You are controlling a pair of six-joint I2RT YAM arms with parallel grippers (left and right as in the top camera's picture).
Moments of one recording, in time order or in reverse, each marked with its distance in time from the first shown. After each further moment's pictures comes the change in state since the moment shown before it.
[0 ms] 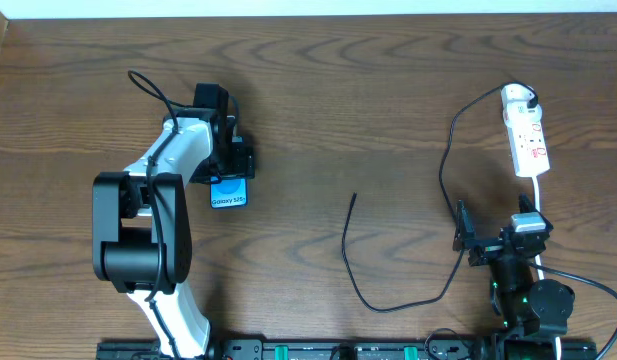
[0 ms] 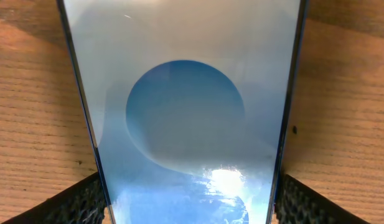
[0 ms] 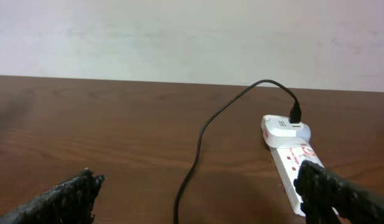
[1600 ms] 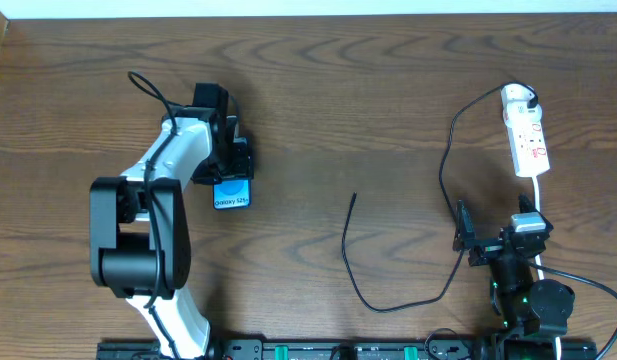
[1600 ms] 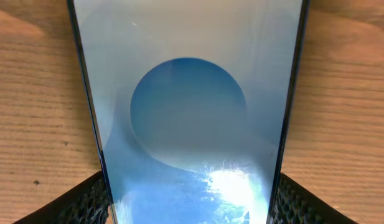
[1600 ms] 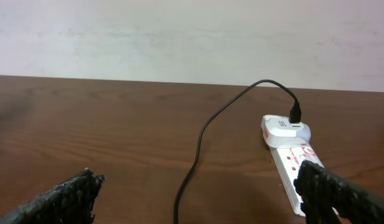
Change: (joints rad) left arm -0.001 -0.033 0.002 -0.037 0.035 0.000; right arm 0.000 0.000 0.000 0.000 0.000 0.000
